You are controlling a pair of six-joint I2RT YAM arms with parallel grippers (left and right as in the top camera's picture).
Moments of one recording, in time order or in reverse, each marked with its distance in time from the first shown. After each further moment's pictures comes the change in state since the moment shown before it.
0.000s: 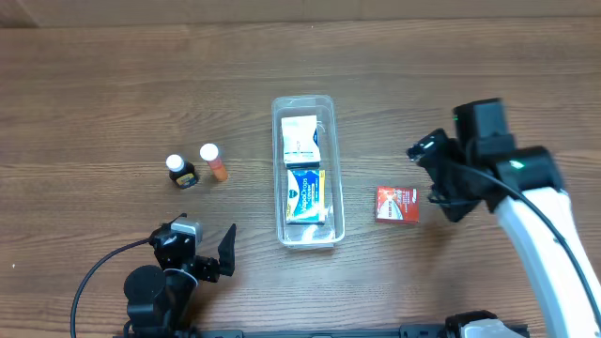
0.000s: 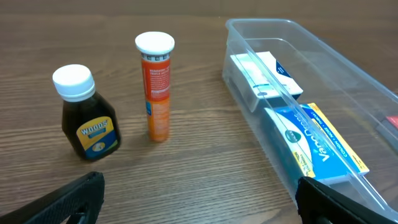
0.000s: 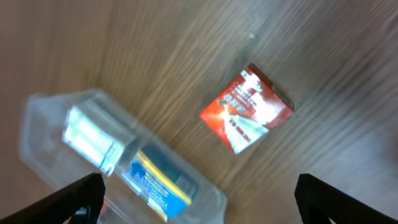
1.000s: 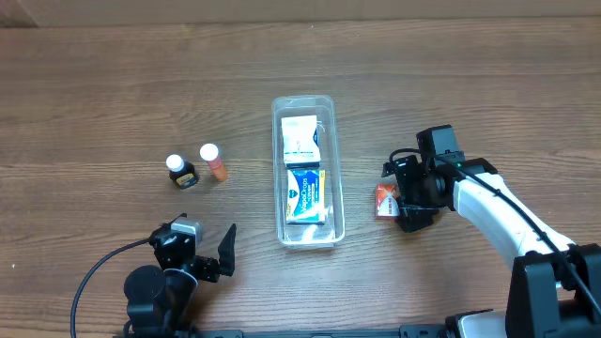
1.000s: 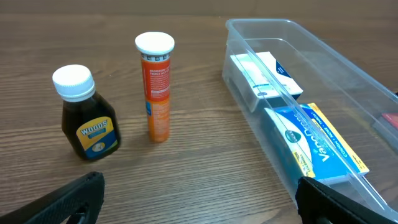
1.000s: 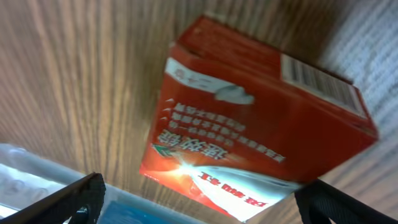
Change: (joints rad) left arm 0.000 0.000 0.000 0.000 0.000 0.000; right arm 0.000 0.250 -0.320 0.452 -0.171 0.280
